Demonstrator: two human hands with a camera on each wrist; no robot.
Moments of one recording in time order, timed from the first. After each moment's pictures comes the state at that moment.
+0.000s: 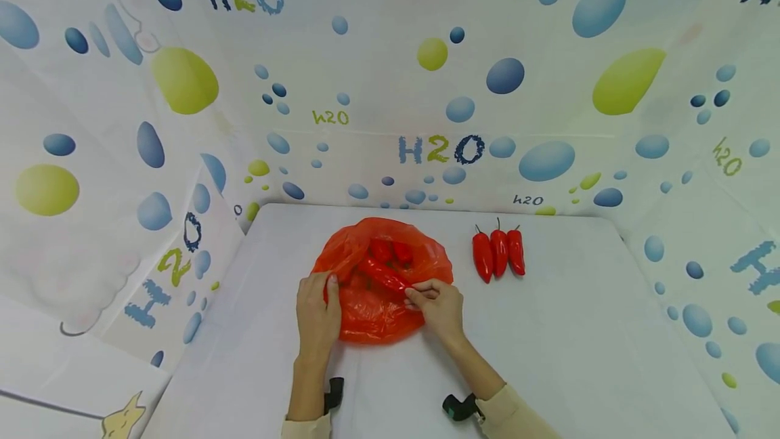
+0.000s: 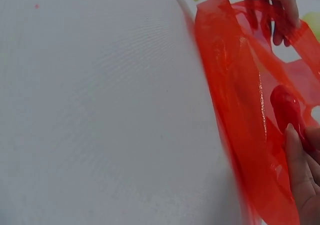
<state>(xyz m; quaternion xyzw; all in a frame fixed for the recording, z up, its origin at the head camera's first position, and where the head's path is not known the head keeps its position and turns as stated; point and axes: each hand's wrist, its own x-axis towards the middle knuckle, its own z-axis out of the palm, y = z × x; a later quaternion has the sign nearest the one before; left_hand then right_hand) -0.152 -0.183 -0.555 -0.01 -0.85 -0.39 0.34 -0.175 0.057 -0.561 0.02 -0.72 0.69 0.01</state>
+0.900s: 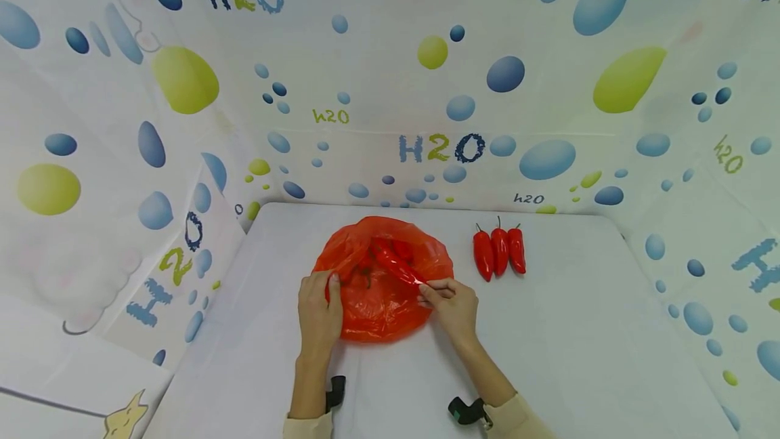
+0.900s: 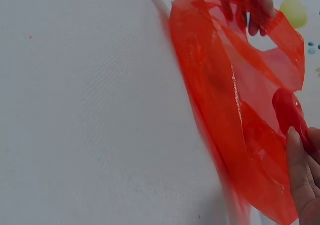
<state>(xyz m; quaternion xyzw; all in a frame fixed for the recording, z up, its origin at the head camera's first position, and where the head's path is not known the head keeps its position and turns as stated) -0.152 -0.181 -0.553 -0.02 -0.85 -0.39 0.36 -0.169 0.075 -0.557 -0.01 -0.71 0.70 0.05</state>
